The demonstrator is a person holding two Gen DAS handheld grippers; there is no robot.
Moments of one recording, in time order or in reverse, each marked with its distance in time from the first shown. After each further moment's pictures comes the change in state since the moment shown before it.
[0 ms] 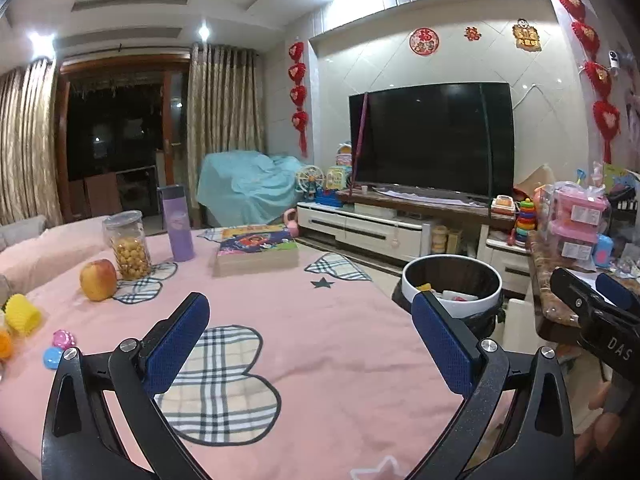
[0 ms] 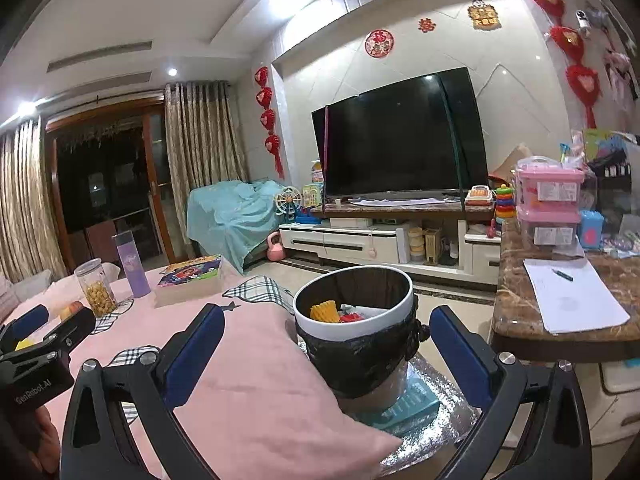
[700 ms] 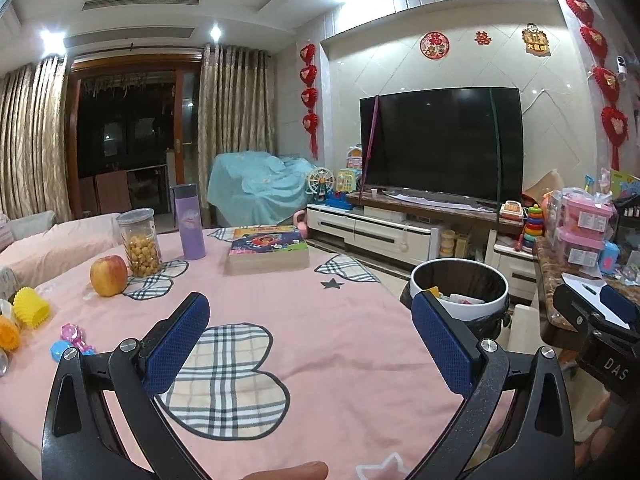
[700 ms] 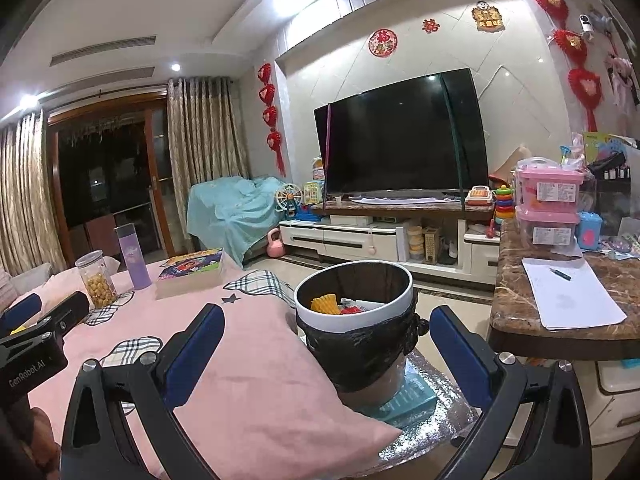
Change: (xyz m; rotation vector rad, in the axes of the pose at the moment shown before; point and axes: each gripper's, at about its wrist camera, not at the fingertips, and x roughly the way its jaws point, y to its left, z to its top) left arm -0.007 0.005 -0.001 -0.022 0.001 0.022; right arm -0.007 0.007 -0.007 -0.026 0.008 -0.003
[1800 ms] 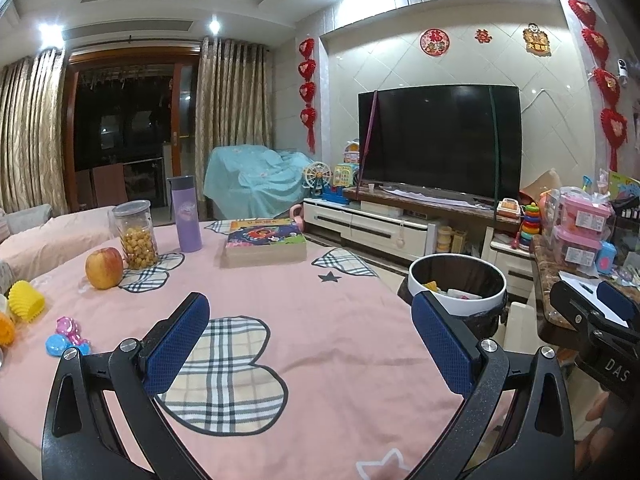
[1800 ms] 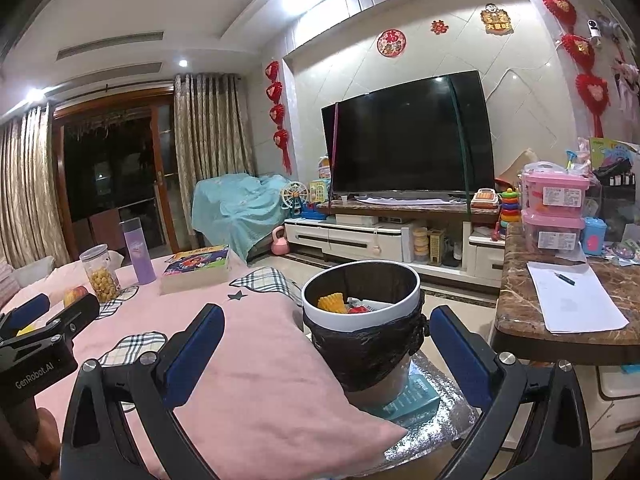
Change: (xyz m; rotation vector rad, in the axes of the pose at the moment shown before) left arm 0.001 0.001 -0.003 -0.014 0.021 -0.013; right arm 0.000 0.007 0.000 -0.014 0.010 0.019
